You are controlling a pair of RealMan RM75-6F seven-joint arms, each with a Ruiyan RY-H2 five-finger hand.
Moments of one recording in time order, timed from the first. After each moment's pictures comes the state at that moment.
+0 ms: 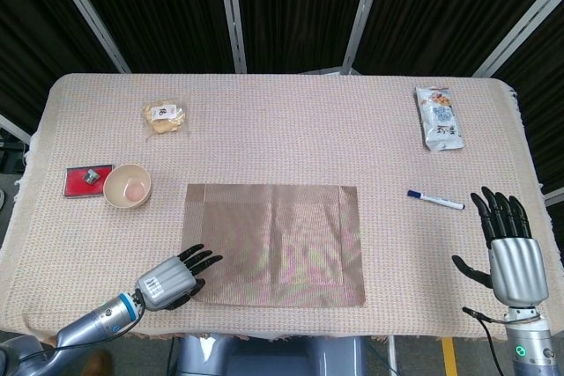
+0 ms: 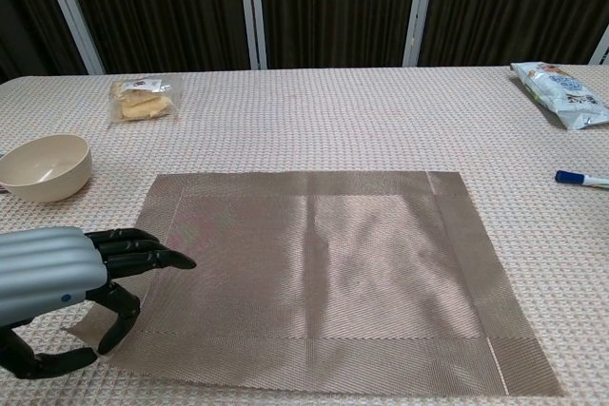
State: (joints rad) left arm -0.61 -1.35 0.25 -1.59 1.74 0.99 0.17; right arm 0.08 -1.16 0.11 -1.74 -1.57 1.59 -0.16
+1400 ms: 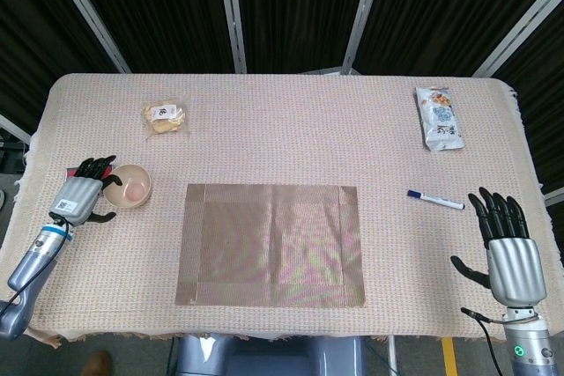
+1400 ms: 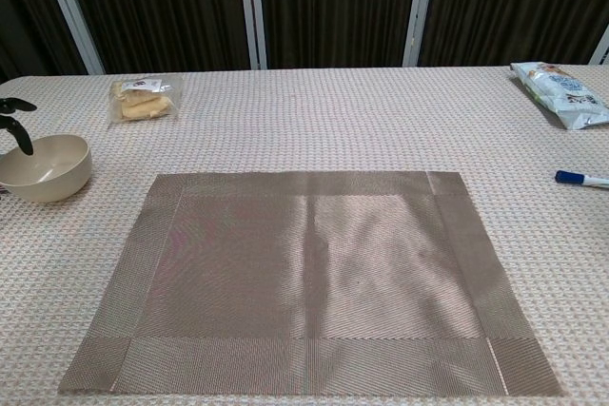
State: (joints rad) left arm -0.53 -1.46 0.02 -0.91 1.43 1.02 -0.26; right arm 0.08 -1.16 0.11 -1.74 -1.57 1.58 -0.17
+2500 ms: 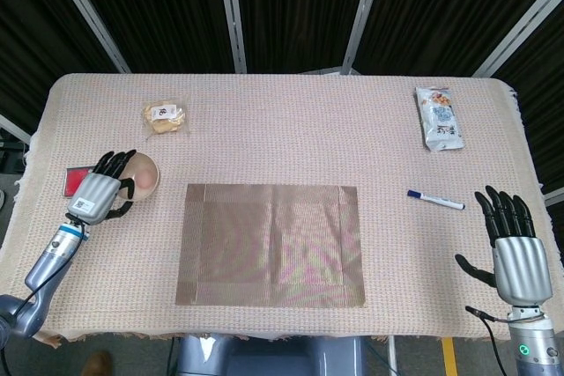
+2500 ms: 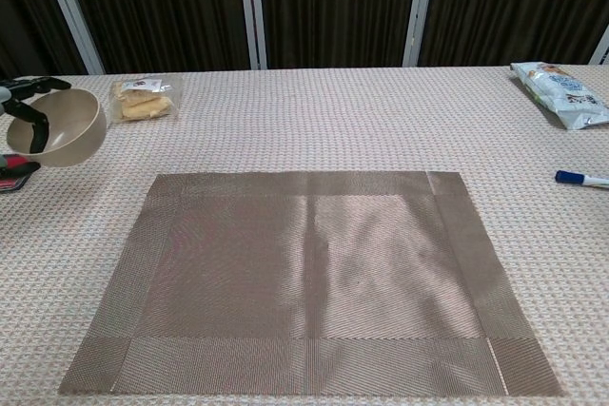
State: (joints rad) left arm -0.54 -1.50 -0.01 -0.94 1.52 1.15 -0.23; right arm 0.08 -1.15 0.11 -1.73 -1.56 1.58 -0.14
